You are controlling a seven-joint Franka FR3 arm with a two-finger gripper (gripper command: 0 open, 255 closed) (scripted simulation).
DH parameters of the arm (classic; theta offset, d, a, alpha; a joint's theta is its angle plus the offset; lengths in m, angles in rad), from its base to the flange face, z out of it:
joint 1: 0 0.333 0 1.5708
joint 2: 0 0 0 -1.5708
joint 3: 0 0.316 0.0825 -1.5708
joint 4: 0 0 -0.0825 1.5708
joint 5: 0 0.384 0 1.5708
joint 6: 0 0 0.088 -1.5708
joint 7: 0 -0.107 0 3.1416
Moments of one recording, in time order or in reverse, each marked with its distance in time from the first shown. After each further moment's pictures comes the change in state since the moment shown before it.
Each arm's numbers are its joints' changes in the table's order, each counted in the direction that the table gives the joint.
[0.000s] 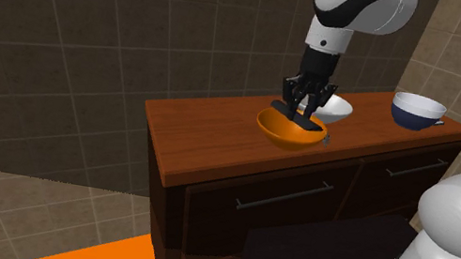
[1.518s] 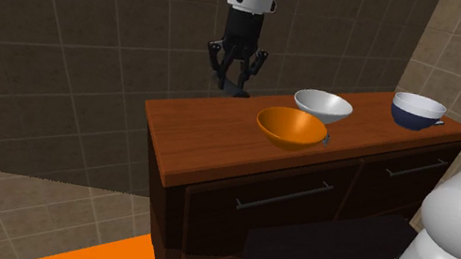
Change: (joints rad) arm 0.058 -0.348 0.229 -0.458 -0.032 -0.072 -0.338
